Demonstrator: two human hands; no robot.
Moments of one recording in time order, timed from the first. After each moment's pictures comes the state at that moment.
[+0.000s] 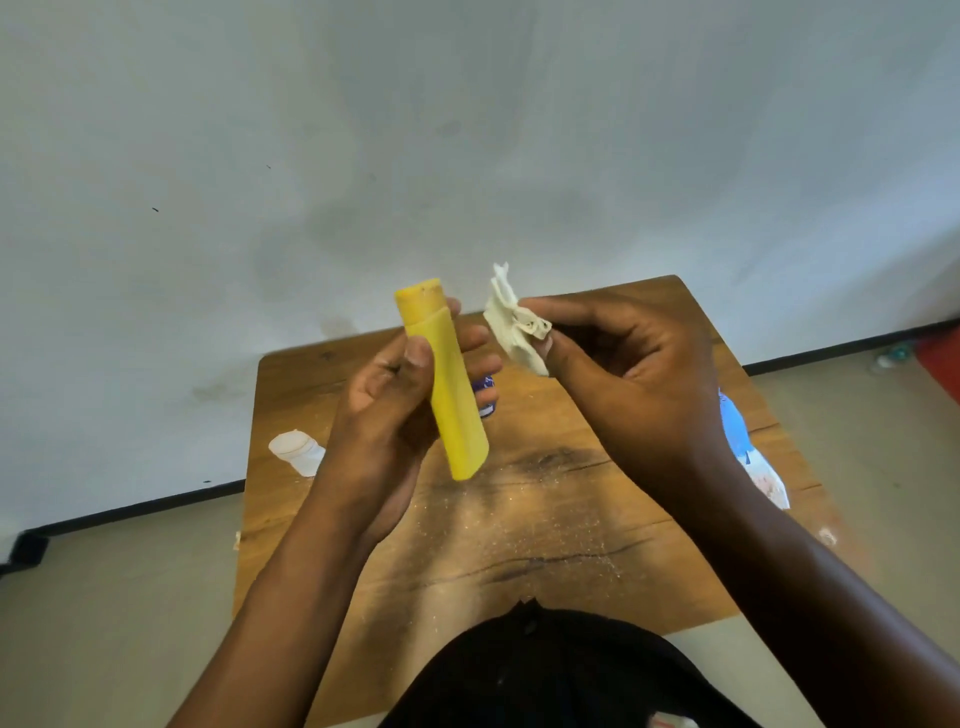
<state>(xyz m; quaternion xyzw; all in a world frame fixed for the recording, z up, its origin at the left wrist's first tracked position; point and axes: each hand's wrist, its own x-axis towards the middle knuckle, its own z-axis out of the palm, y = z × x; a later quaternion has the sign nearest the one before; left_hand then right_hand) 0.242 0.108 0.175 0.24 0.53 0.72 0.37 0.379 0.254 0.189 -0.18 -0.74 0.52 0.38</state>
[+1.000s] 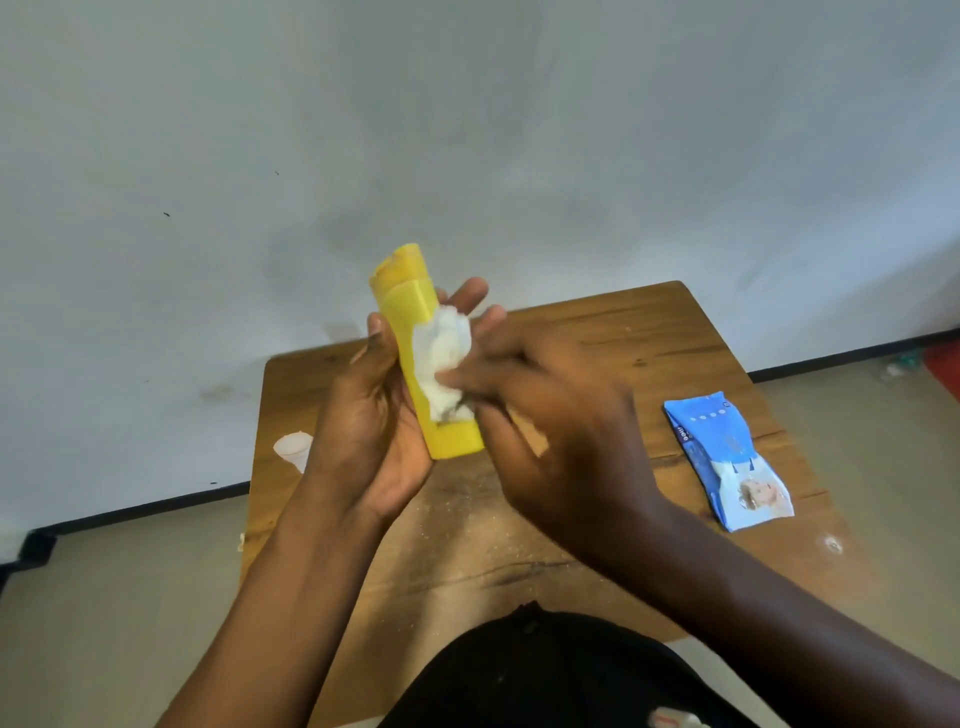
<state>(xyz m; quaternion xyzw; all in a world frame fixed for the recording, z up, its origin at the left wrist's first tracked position) 0.245 0.121 0.200 0.10 0.35 0.80 0.47 0.368 0.213 0.186 -0.08 -0.86 0.29 0.42</state>
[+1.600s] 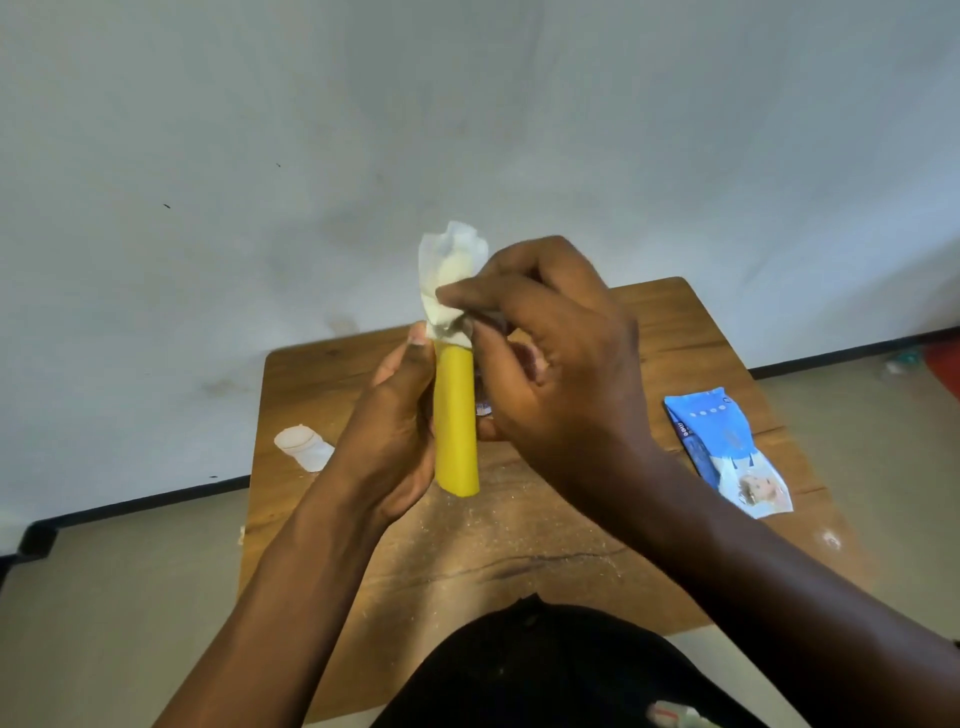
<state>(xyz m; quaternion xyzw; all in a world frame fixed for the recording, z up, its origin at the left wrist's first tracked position) 0.248 0.122 0.186 0.12 0.46 0.76 0.45 0.346 0.222 0.207 -0.12 -0.82 0.31 0.46</state>
